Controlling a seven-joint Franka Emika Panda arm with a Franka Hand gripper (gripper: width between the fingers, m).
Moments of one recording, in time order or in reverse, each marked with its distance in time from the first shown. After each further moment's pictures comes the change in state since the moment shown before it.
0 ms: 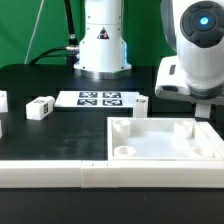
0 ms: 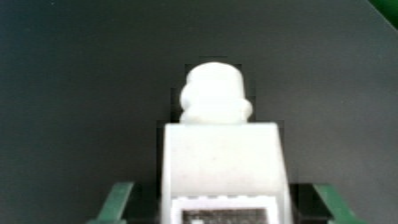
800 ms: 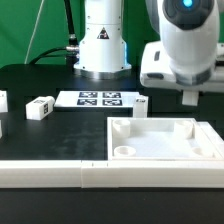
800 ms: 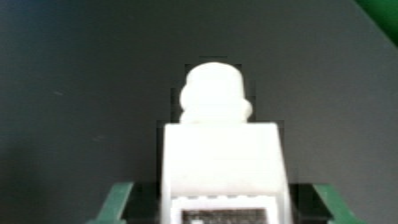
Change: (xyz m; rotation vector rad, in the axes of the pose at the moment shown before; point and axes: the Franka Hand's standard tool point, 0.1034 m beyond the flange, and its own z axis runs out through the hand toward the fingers) arm -0.015 0.030 -0.057 -0.010 -0.041 -0.033
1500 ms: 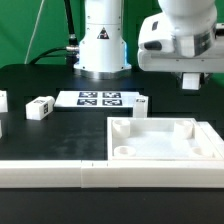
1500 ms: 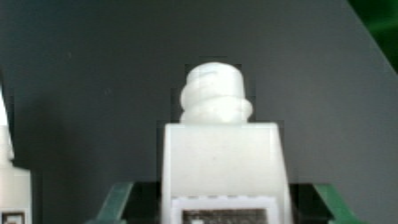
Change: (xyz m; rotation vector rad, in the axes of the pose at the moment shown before) arm -0.001 -0.004 -0.029 0.044 0.288 -0.017
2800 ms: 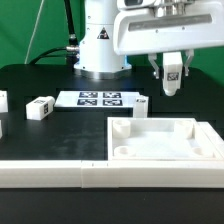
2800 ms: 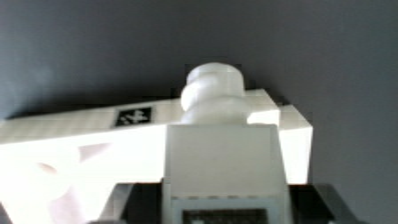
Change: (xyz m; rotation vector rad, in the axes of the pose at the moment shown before) arm 0.052 0.022 -0.073 -0.034 0.727 -0.312
